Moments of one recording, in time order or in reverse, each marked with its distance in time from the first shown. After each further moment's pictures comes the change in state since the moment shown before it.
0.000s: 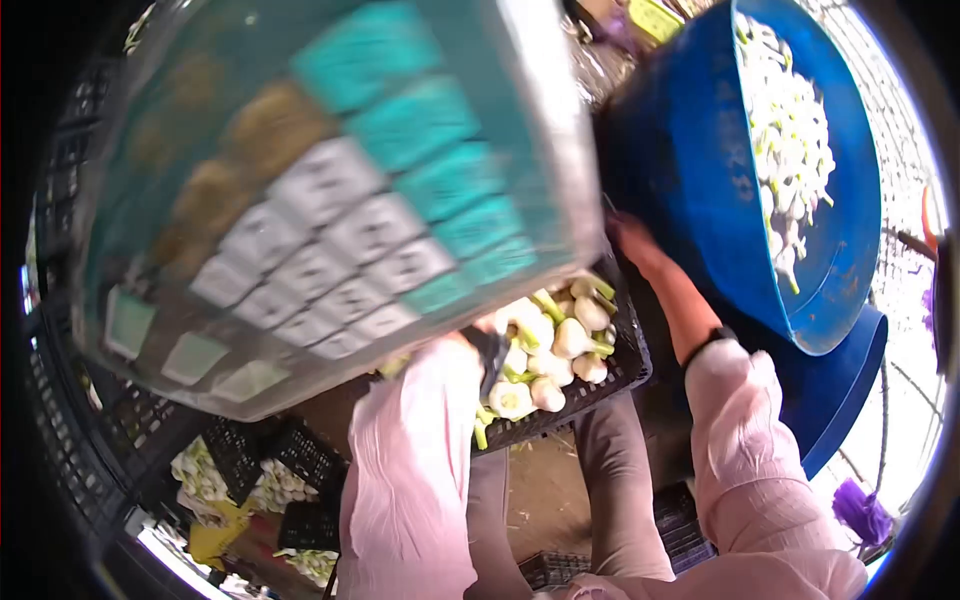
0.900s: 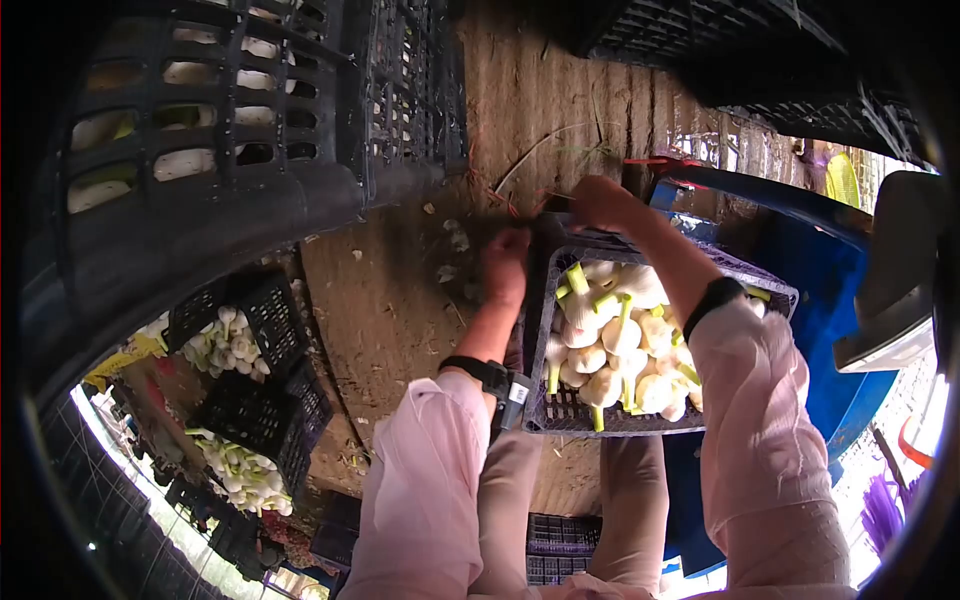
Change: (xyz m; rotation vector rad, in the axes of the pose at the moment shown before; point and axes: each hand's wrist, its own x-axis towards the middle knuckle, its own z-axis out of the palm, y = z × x) left_hand -0.223 -0.280 -0.066 -1.068 0.766 -0.685; right_hand 0.014 -0.198 0.365 -1.112 -0.831 -0.644
